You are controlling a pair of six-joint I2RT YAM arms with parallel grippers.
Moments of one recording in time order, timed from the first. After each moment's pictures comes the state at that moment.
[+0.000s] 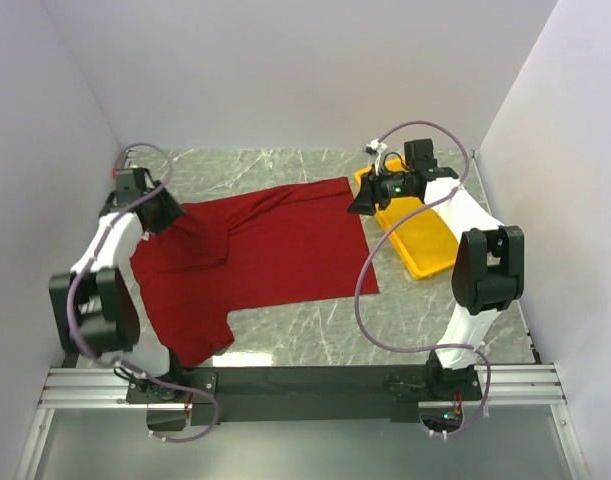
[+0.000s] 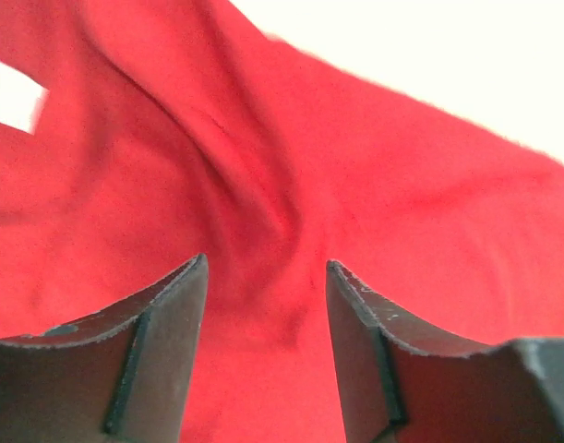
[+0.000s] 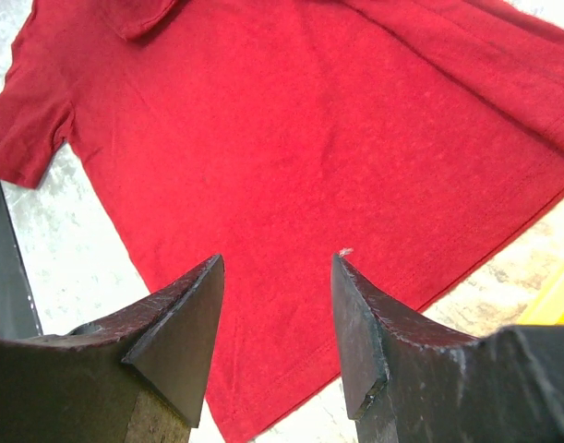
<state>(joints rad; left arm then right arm) 0.13 1.47 1.07 -0.40 0.08 -0.53 0.12 1.81 1.44 -0.52 -0.91 -0.34</state>
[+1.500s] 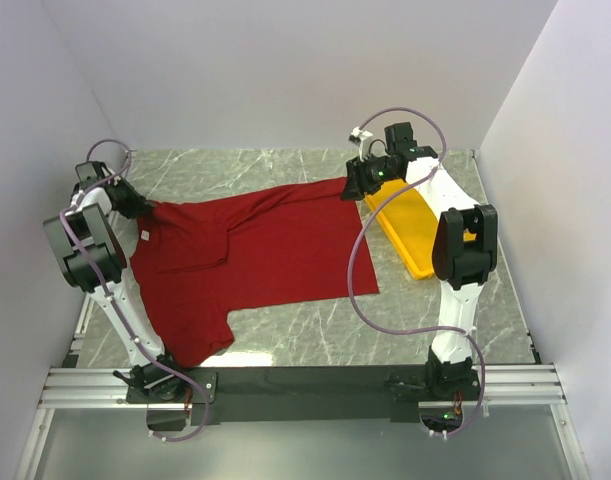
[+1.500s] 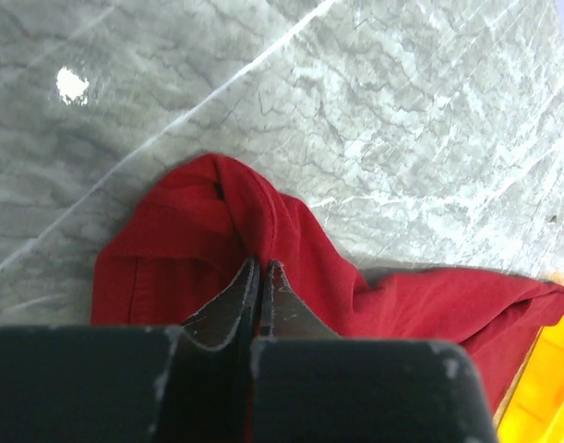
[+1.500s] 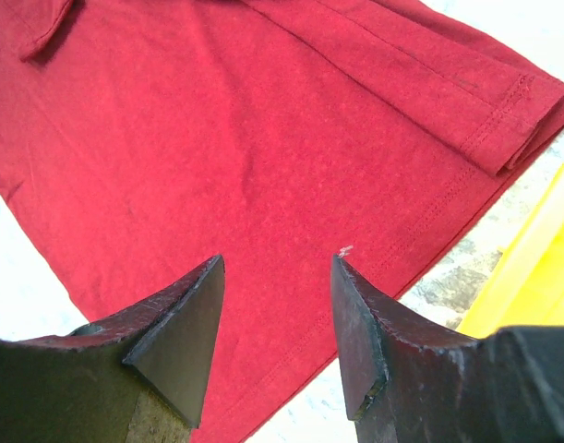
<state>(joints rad) 0.44 2.14 1.55 -0.33 0.44 -0.48 0.17 2.07 1.79 -0.67 -0.72 -0.31</state>
